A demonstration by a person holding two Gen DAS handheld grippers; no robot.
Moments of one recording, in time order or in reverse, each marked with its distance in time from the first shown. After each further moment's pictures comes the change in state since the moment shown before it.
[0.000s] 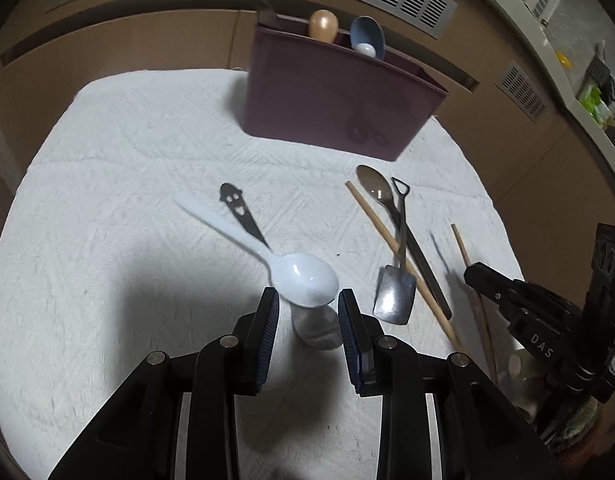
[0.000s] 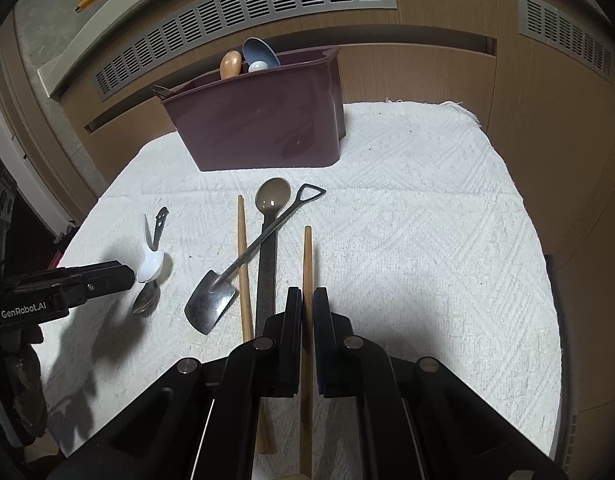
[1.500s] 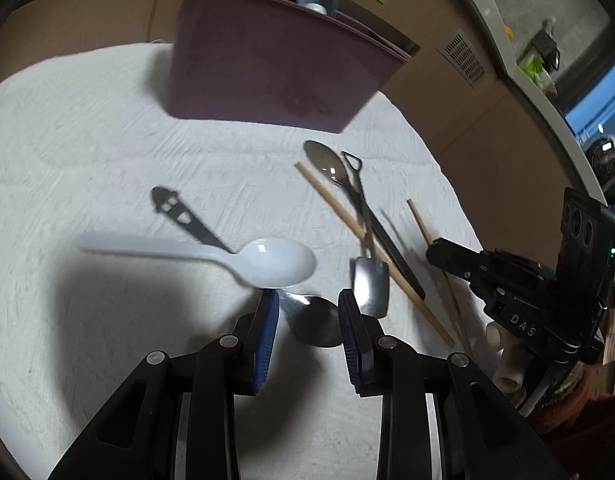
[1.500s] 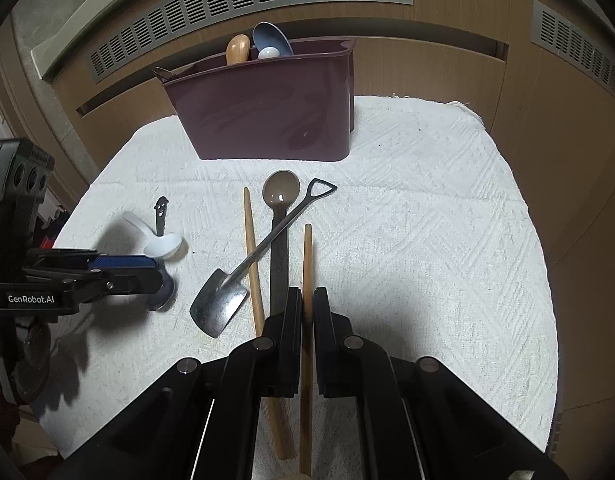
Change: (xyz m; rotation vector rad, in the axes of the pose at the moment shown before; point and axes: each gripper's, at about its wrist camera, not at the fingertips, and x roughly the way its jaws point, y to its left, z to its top) left arm 0.025 0.010 0.019 0.130 0.140 -0.281; right arm 0.007 0.020 0.006 -0.035 0.051 -0.054
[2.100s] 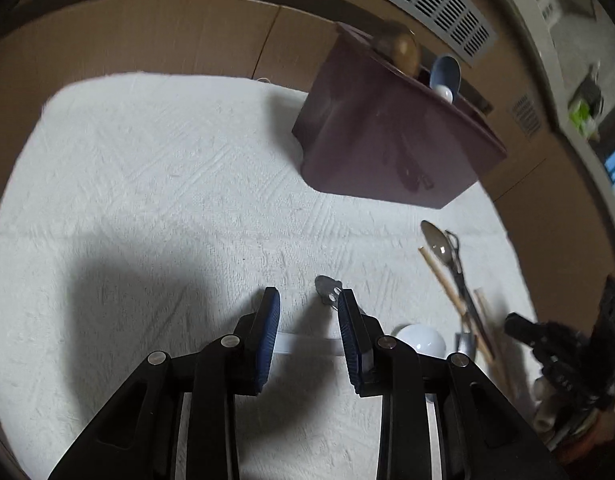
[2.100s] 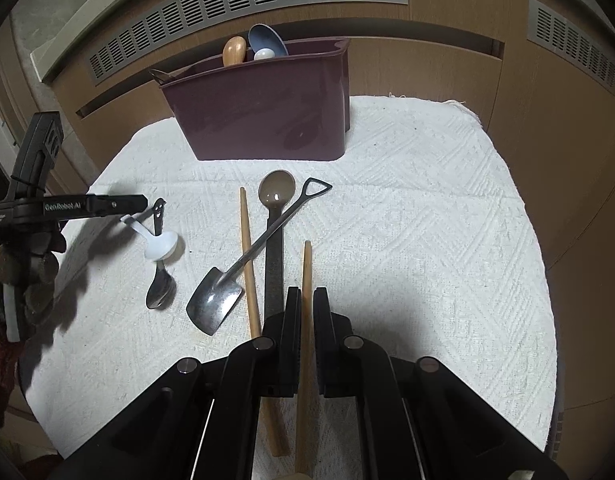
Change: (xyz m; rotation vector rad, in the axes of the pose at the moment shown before) left arm -0.022 0.089 0.033 -0.146 -0.101 0.122; right arm -0.002 -0.005 -0.003 0.009 -0.007 0.003
